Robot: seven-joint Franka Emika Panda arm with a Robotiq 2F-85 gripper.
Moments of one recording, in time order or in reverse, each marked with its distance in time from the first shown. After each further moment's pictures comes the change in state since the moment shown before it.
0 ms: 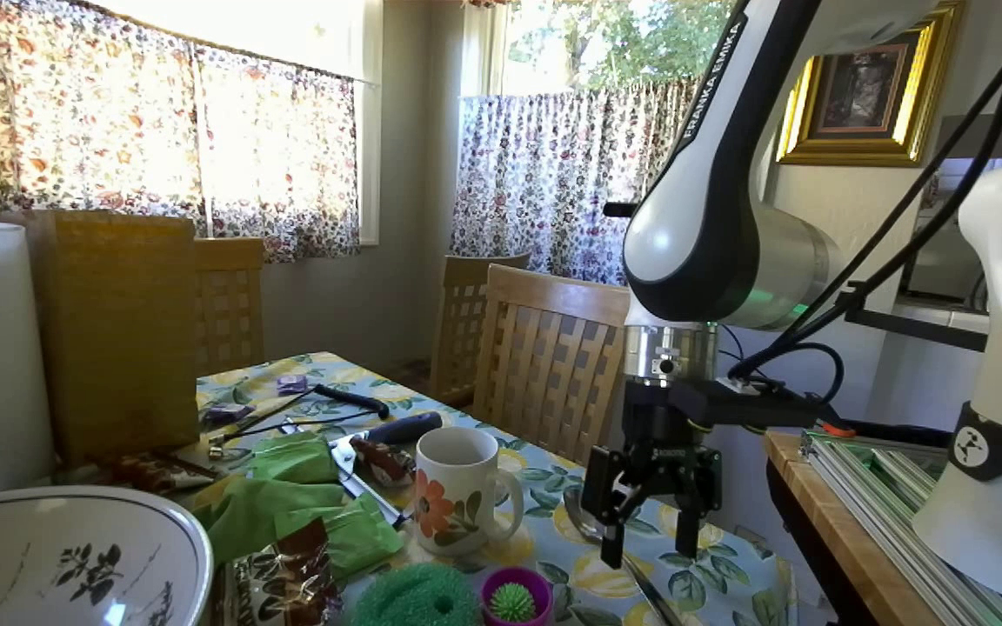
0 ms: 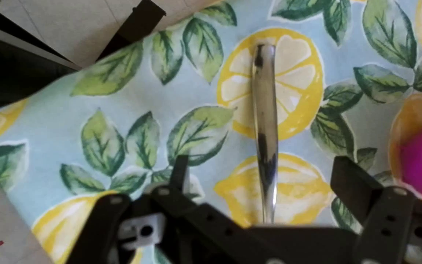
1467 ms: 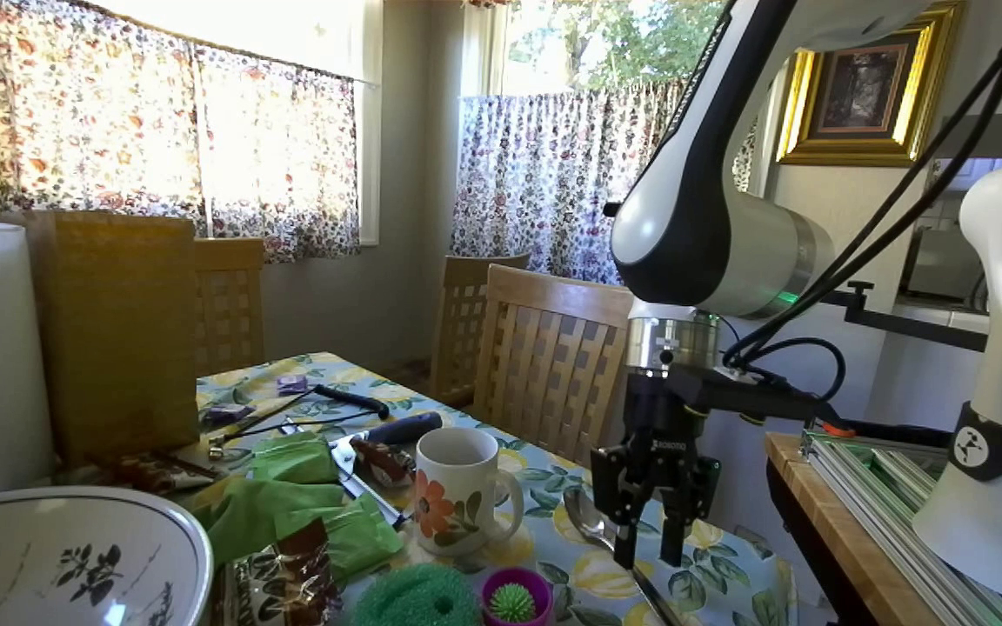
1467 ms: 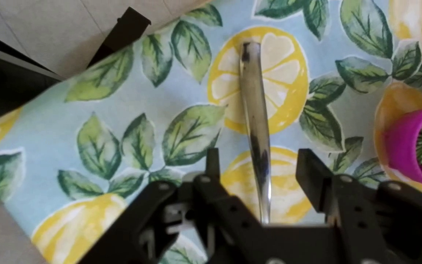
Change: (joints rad) arm -0.015 -0.021 -0.017 0.000 0.101 -0.048 -0.075
